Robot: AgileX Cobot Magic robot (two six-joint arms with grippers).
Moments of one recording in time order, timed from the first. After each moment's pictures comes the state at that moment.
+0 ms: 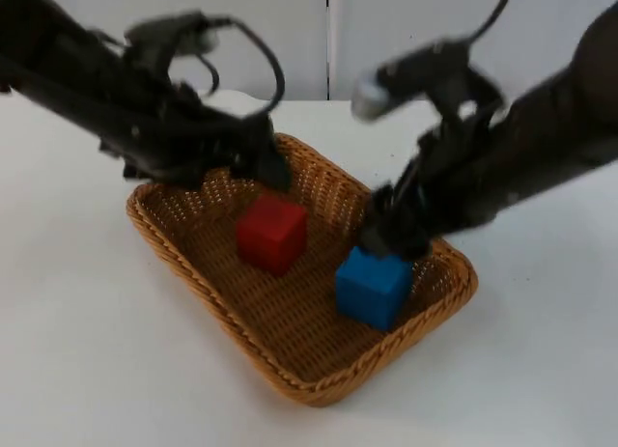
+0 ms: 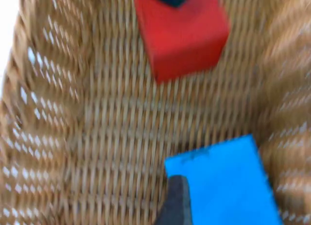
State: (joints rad) right arm 0.66 1.83 -1.00 0.56 0.13 -0.68; left arm -0.24 1.94 -1.11 -1.09 0.45 1.02
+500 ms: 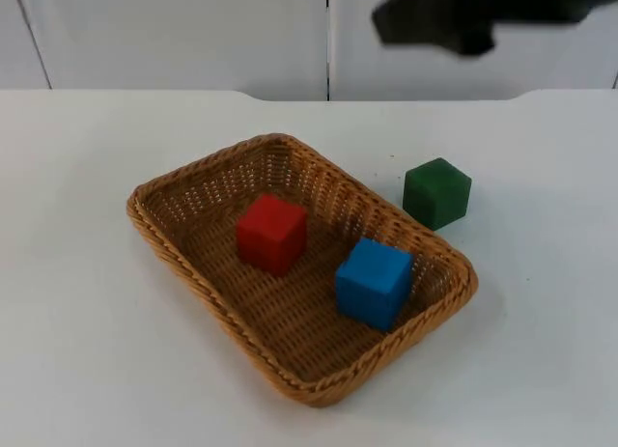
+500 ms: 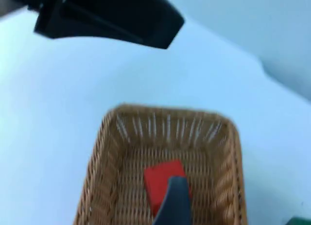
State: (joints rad) right arm 0.66 1.42 -1.00 0.56 0.19 -0.68; left arm -0.24 1.52 -1.11 -1.03 0.46 1.02
